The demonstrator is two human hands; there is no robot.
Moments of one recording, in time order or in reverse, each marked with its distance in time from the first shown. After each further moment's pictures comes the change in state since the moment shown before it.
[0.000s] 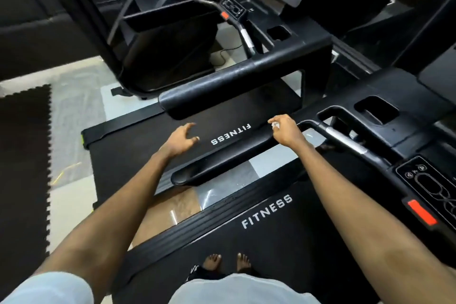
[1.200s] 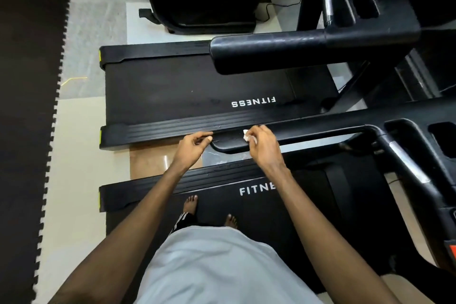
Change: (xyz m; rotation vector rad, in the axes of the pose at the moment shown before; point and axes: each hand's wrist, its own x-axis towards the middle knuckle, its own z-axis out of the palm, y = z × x) left_hand -0.095 -0.131 0.067 -0.598 0.235 -0.170; right_hand -0.083 -0.125 0.163 -0.090 -0.156 -0.329
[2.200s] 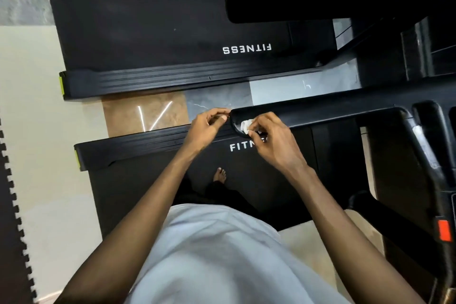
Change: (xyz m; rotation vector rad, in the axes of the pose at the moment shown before) left_hand 0.028 -0.035 -0.008 -0.312 -0.218 -0.113; right_hand -0.001 -0.063 0.023 -0.074 -0.216 0.053
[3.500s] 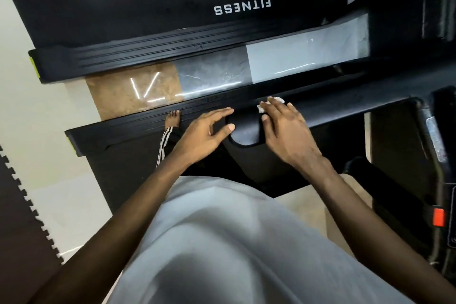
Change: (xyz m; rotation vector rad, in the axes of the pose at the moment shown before) left_hand 0.005 0.044 -0.008 0.379 -0.208 0.010; right_hand 0.050 0.036 -0.012 -0.287 -0.152 0.124
